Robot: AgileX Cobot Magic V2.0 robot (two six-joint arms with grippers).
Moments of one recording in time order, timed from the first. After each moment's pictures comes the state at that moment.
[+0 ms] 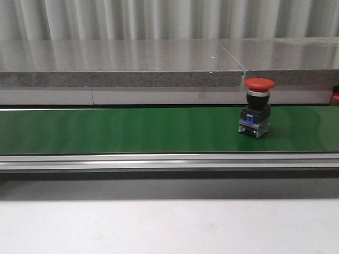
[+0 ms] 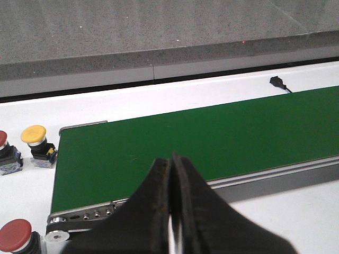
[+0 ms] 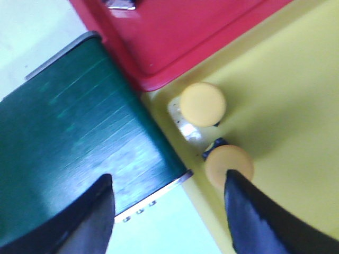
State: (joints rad) left arm -0.12 0.32 -0.64 -0.15 0.76 0.13; right arm -0.46 1.32 -1.08 0.11 0.90 0.14
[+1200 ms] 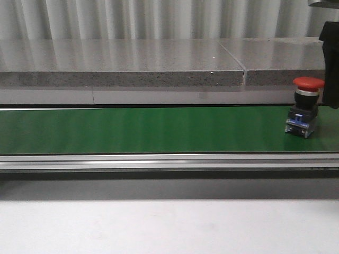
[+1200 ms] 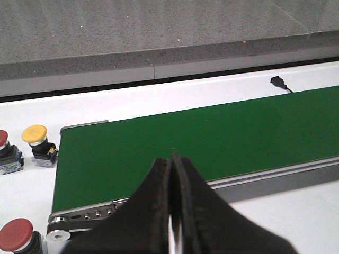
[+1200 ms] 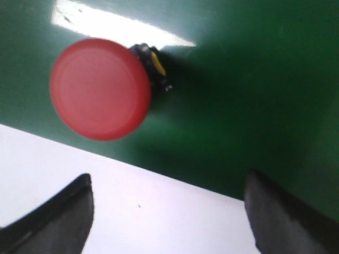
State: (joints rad) left arm -0.12 0.32 -0.64 -0.15 0.76 0.13; right arm 0.08 1.54 -1.20 0.11 1.07 -0.19
